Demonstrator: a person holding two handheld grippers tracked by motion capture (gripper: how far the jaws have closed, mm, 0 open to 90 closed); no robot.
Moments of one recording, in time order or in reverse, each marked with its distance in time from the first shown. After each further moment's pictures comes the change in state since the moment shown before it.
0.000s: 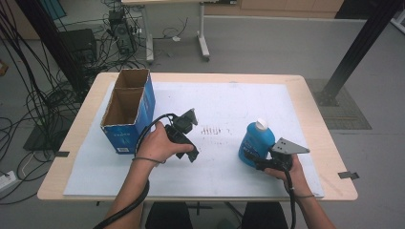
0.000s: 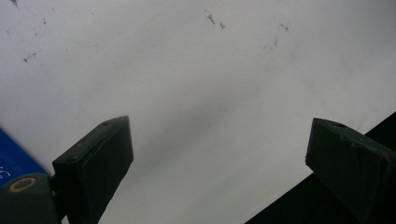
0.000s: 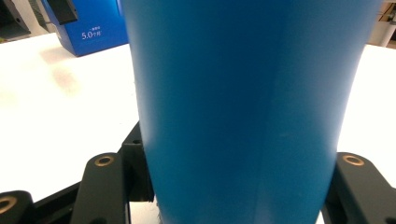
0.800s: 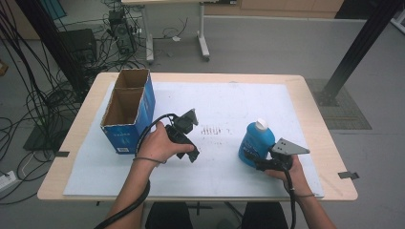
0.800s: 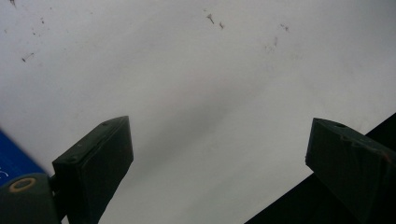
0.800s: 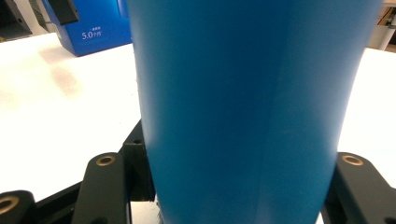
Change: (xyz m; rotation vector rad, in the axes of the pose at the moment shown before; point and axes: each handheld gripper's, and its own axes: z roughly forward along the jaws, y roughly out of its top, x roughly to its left) left arm -0.001 0.001 0.001 0.004 0.001 -0.001; right arm 0.000 -0.001 0.000 -0.008 -0.002 -0.012
